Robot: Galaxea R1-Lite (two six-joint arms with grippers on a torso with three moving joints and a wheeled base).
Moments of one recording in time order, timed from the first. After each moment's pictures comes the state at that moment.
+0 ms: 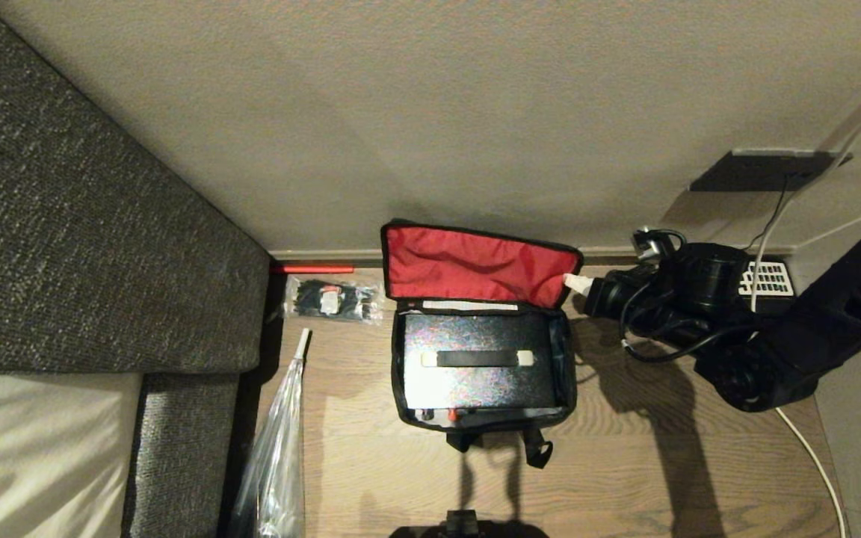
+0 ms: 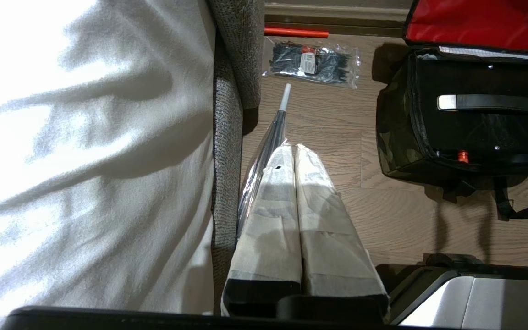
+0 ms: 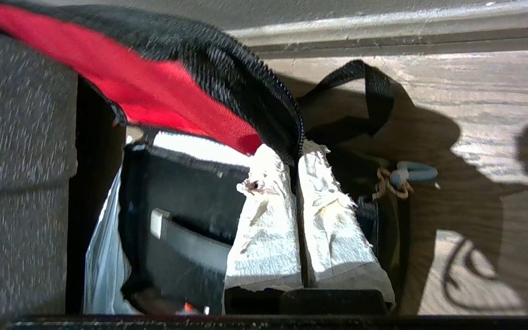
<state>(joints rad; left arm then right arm) 0.00 0.00 0.00 0.00 0.00 0.00 0.21 2.13 -0.89 -1.16 0.33 0.28</state>
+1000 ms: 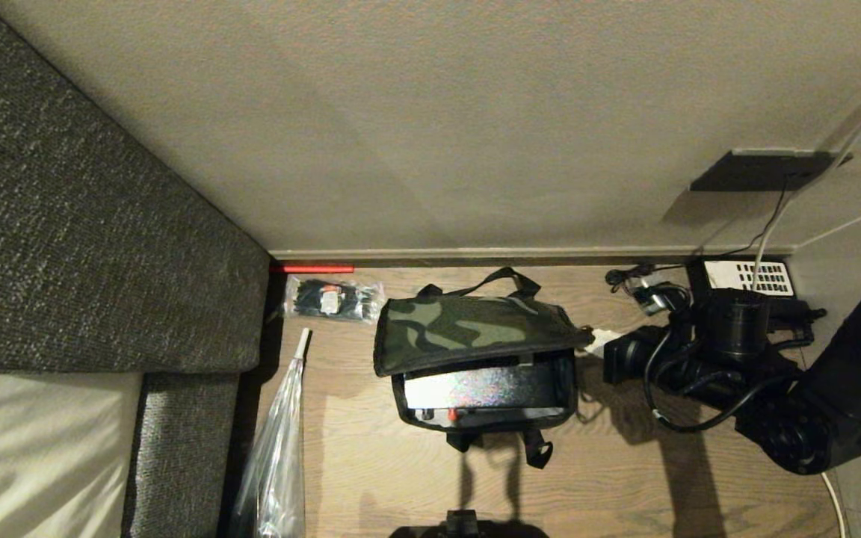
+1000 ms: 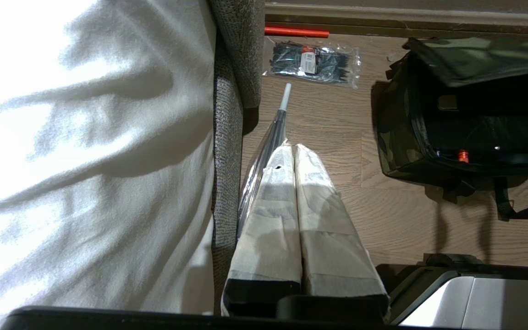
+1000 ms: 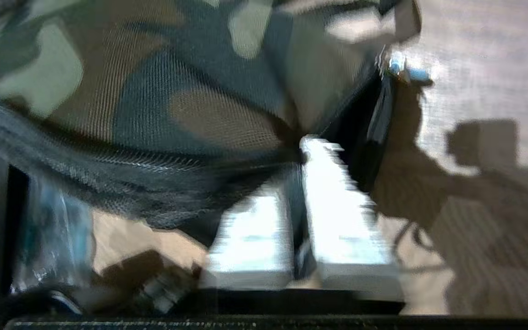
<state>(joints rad) 0.00 0.00 0.00 0.00 0.00 0.00 0.23 2.06 -0.60 -1.17 0.34 0.01</state>
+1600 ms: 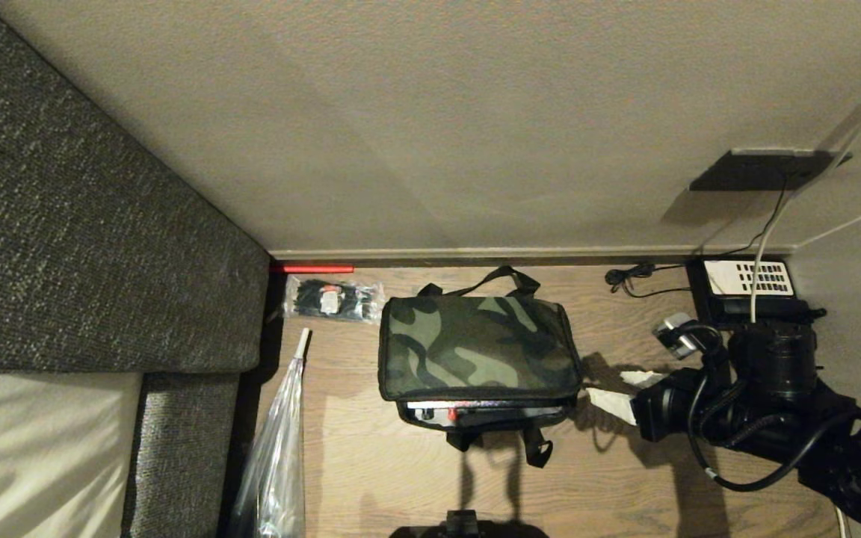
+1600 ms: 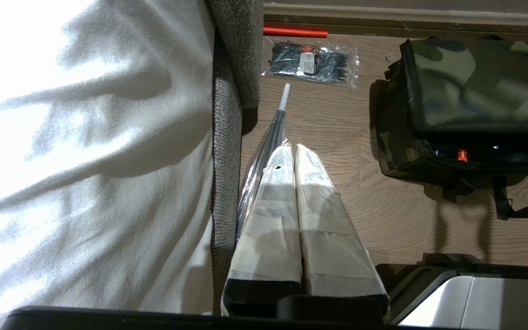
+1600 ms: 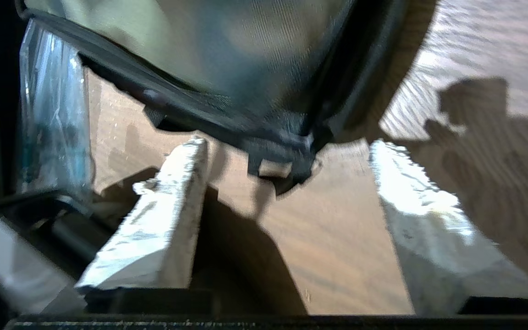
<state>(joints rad) 0.00 0.00 0.00 0.00 0.00 0.00 0.21 1.91 -0.38 -1.05 0.34 -0.07</state>
